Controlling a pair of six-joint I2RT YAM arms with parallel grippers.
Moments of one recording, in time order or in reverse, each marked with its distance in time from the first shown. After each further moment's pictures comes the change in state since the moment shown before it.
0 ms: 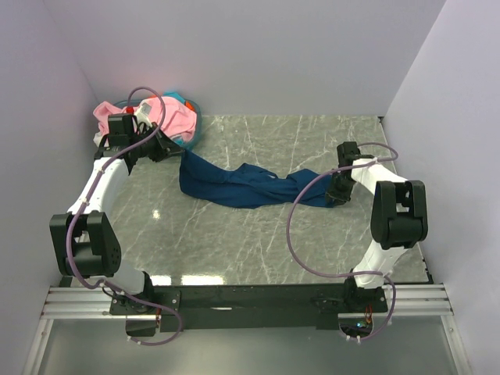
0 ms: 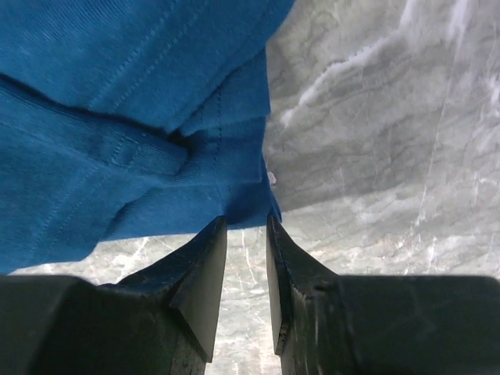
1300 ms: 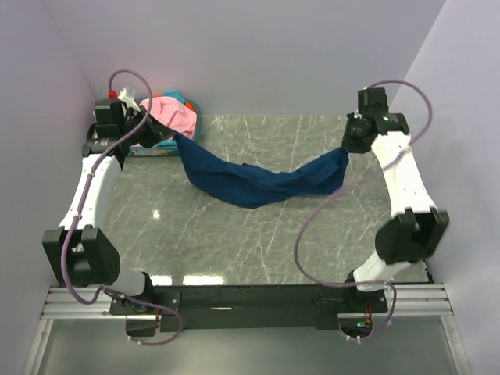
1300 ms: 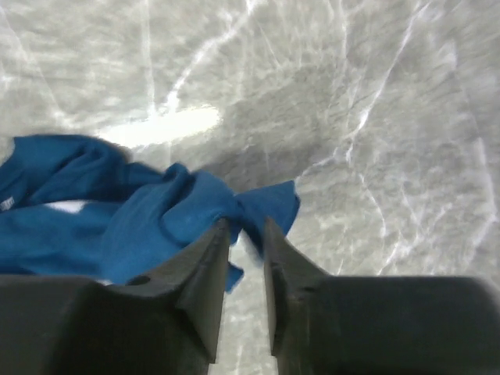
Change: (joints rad) left arm 0.004 -0.086 0.176 -0.100 -0.143 -0.066; right arm 0.045 -0.215 0.571 -0.312 0.108 -0.142
